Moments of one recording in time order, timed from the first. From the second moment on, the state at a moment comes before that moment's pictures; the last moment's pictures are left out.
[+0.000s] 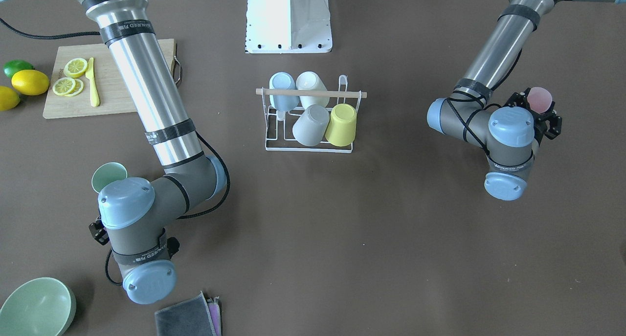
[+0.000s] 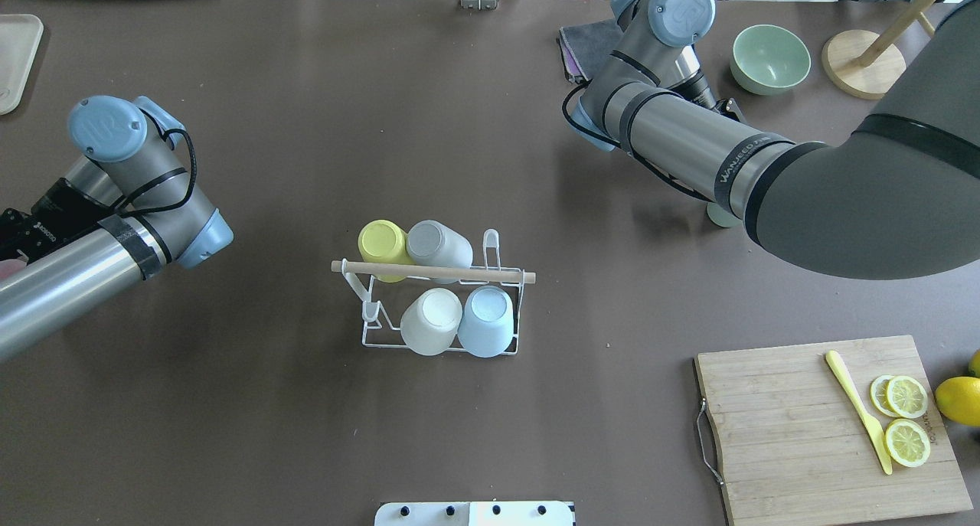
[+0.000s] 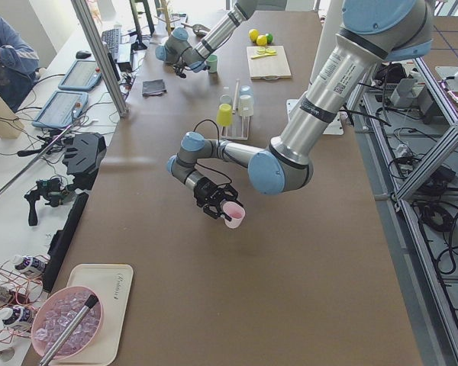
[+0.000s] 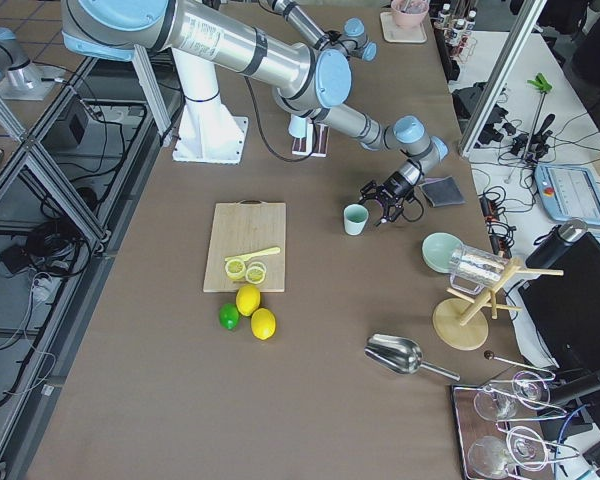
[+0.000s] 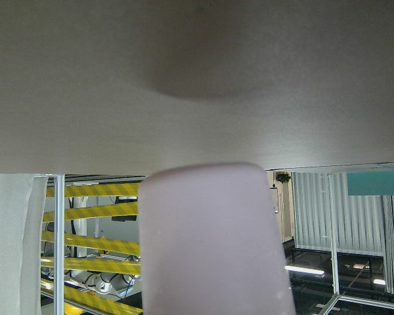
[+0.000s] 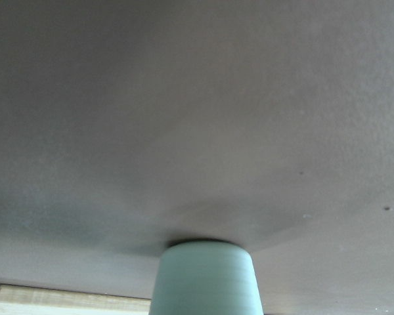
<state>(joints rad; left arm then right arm) -0.86 -2.18 -1.12 -0.45 -1.87 0.57 0.88 -0.14 -0.09 -1.92 2.03 -0.43</state>
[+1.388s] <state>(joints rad) -1.06 -2.00 -1.58 -1.27 -1.92 0.44 0.88 -0.19 0.00 -1.95 2.02 -0.42</state>
